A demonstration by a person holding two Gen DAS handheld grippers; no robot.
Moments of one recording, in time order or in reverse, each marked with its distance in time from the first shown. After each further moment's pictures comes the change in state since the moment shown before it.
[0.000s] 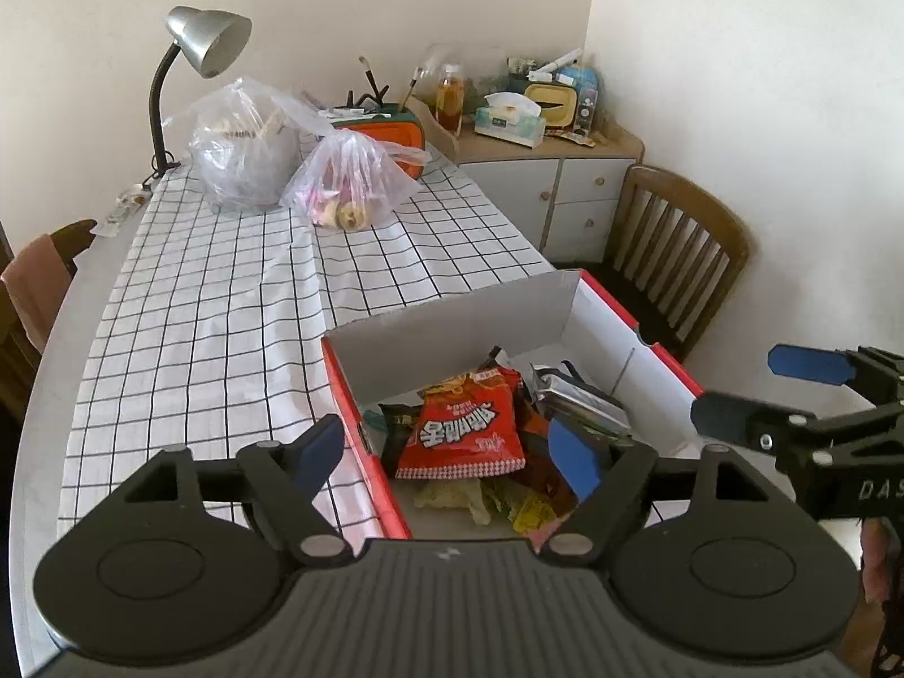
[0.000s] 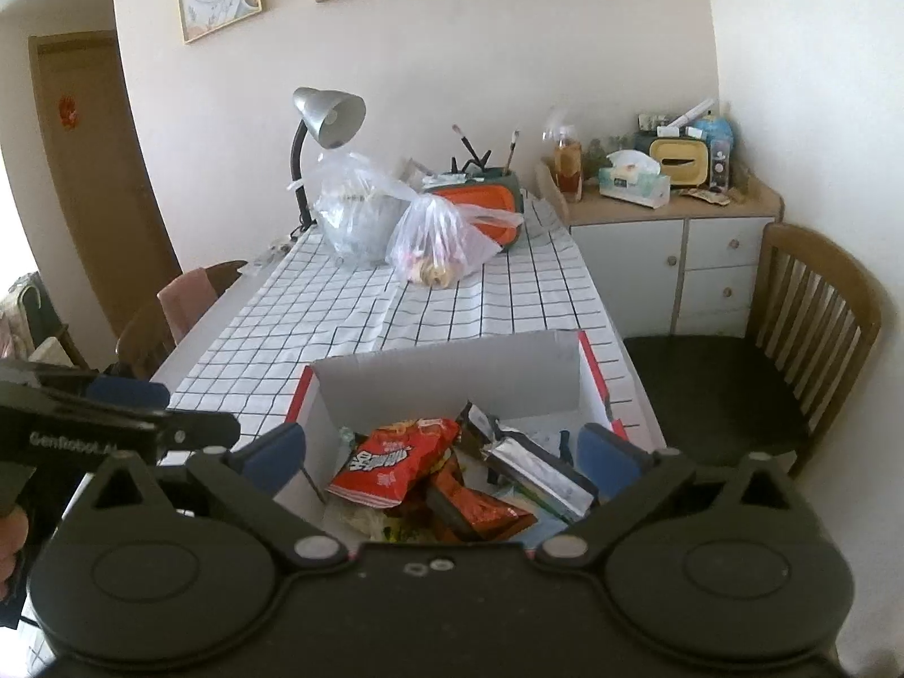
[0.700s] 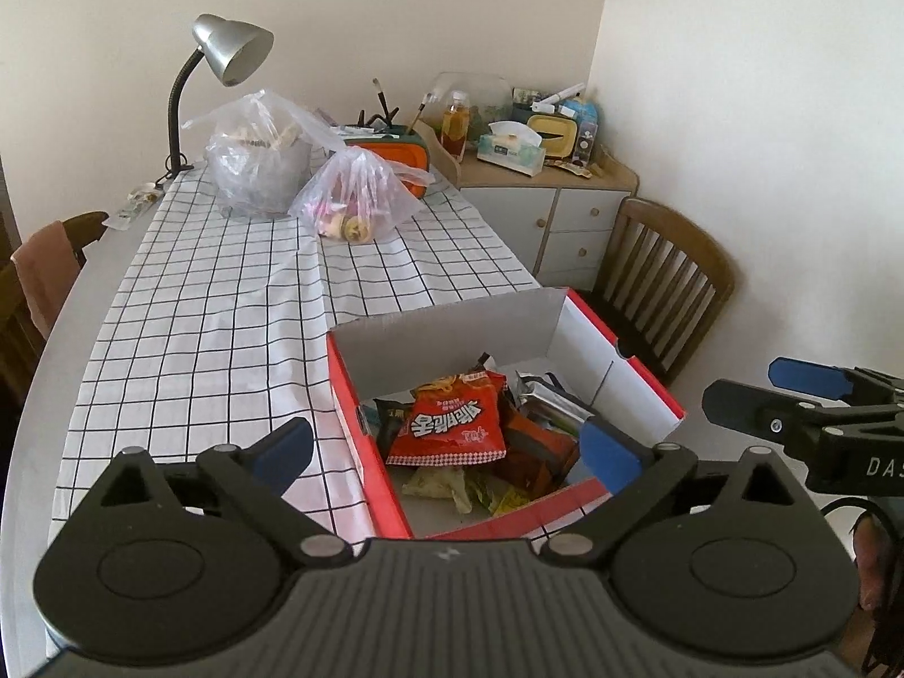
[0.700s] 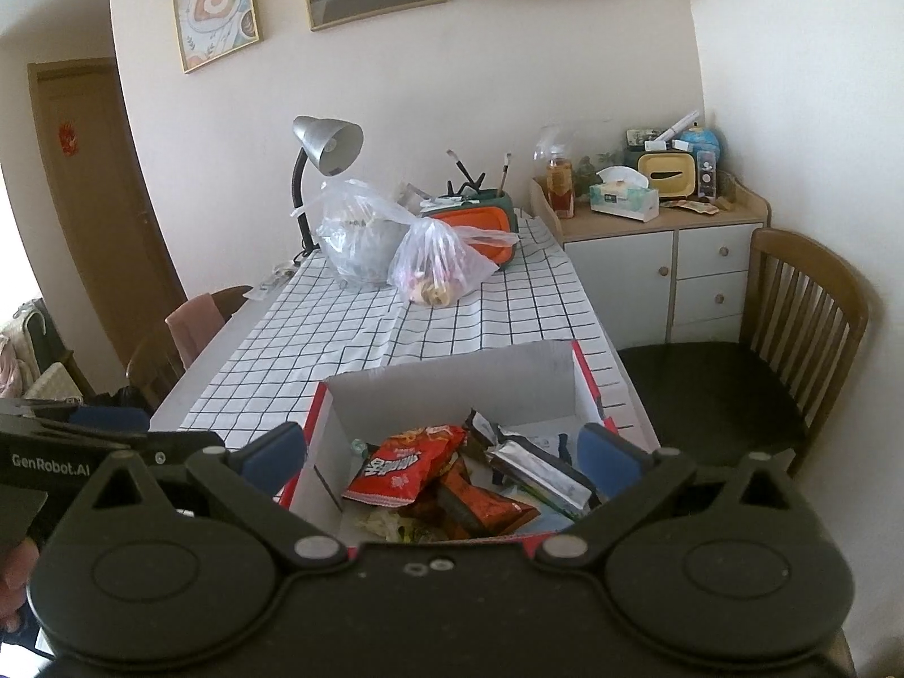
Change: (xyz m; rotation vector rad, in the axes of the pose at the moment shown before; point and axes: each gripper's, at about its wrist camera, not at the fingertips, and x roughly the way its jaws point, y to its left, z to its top) left arm -0.034 0.000 -0.019 -0.057 -0.056 -0.010; right arm -0.030 0.003 -0.006 0.036 -0.045 0.000
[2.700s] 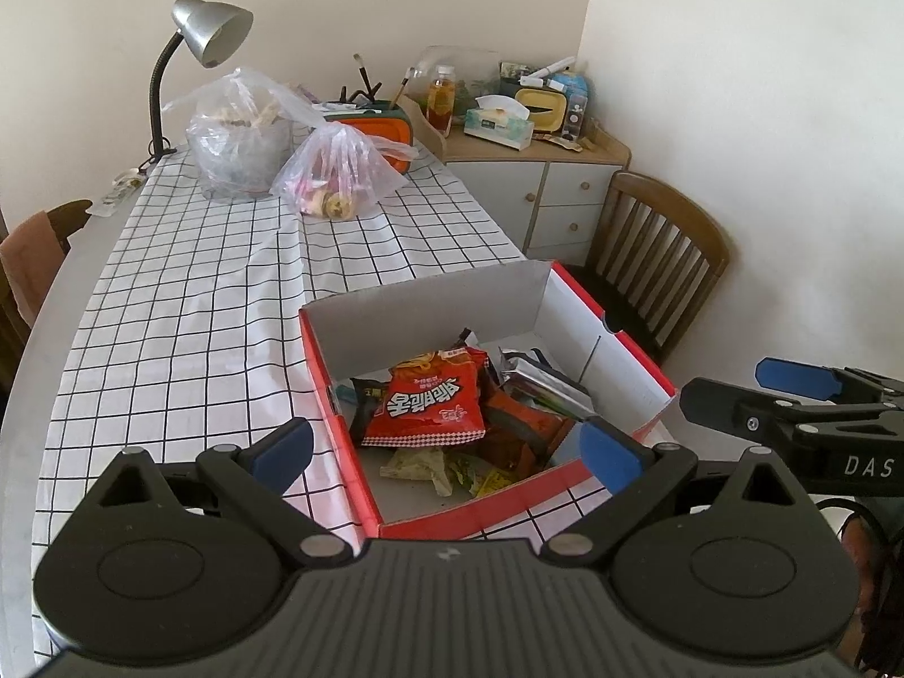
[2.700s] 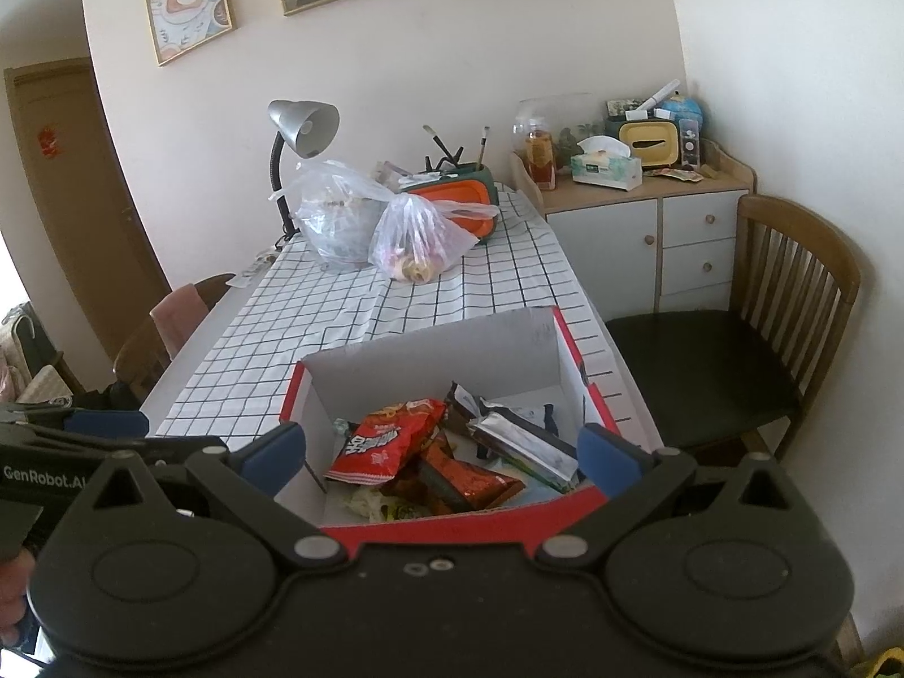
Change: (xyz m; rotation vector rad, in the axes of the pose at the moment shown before) left arm 0.017 -0.013 -0.005 0.017 0.046 -0.017; right arm 0.008 -0.009 -0.011 0.047 0.042 -0.027
